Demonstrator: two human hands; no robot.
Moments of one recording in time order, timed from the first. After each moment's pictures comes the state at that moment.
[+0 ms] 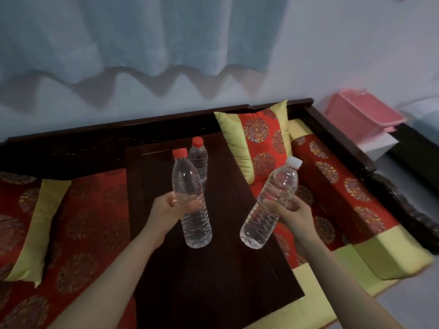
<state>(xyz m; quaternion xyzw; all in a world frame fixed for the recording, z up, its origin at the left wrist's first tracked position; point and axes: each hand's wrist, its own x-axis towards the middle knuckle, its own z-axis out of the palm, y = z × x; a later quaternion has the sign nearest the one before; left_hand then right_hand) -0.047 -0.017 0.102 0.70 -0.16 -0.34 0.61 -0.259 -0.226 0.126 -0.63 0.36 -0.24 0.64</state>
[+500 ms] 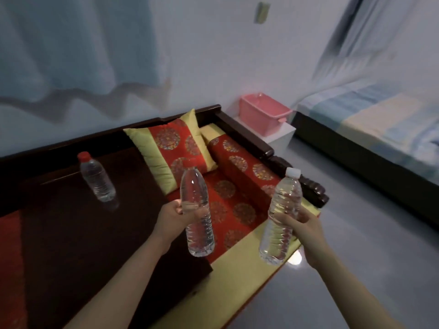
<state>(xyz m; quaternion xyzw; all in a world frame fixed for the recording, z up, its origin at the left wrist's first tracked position) -0.278 -0.168 0.131 0.65 -0.29 -0.40 0.57 -0.562 -0.293 0.177 -0.58 0.48 -0.33 0.57</state>
